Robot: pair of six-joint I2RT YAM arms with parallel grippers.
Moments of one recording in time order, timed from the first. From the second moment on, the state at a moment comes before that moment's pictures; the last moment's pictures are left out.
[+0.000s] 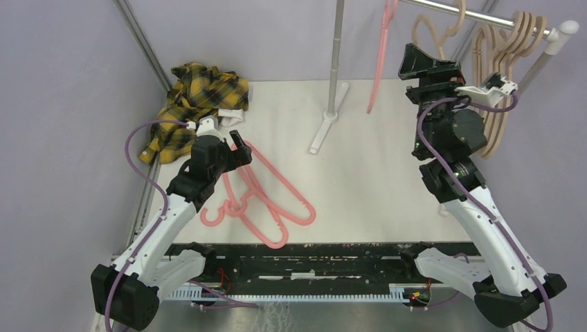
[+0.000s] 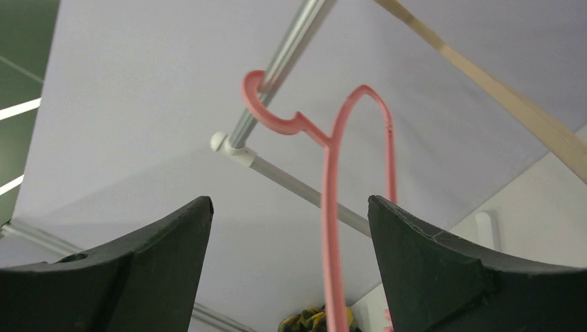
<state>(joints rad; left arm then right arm) -0.33 0.96 0.78 -0.31 -0.20 -0.50 0.51 1.01 1.25 0.18 0.71 0.73</state>
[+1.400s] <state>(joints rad) -0.07 1.05 0.82 -0.38 -0.15 -0.50 1.07 1.90 1.34 -0.46 -0.11 0.07</state>
